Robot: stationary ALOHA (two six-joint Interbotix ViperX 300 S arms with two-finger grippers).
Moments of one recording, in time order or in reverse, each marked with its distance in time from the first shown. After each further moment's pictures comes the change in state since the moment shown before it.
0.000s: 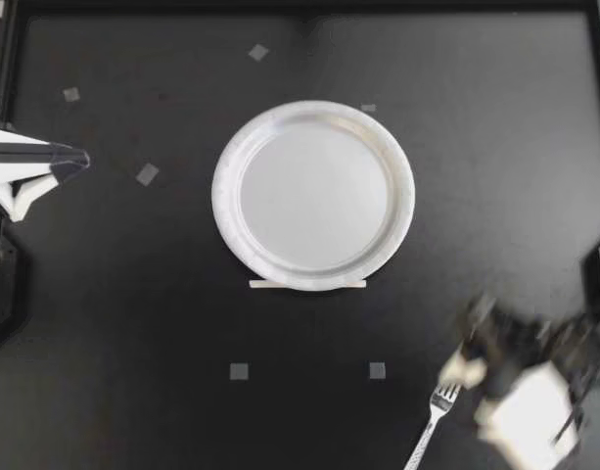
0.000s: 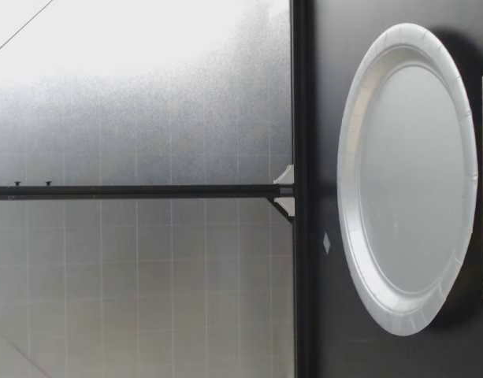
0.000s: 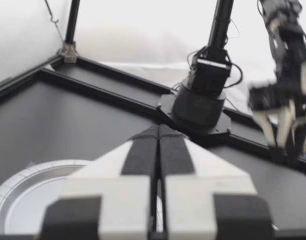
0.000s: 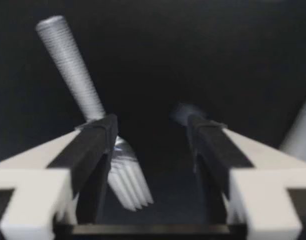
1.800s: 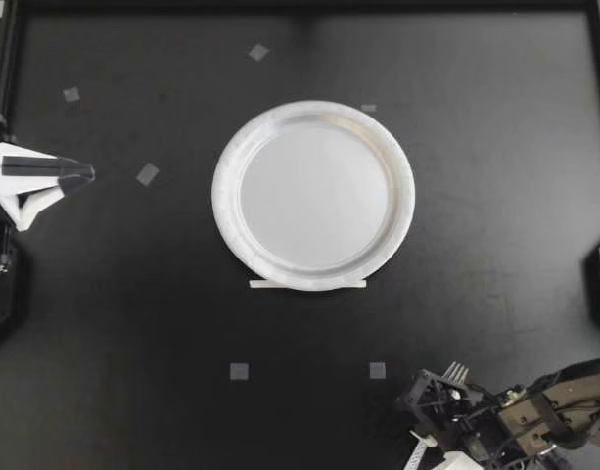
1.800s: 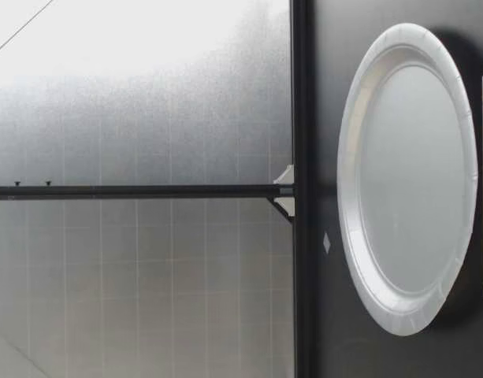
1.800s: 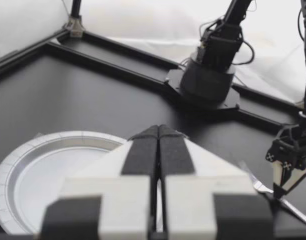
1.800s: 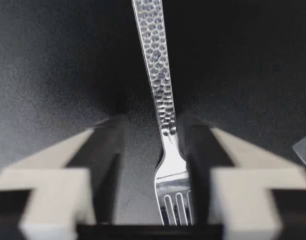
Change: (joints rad) left arm 0.000 -0.011 0.066 -0.003 0.000 0.005; right arm 0.100 0.431 -0.190 -0.074 0.164 -0.025
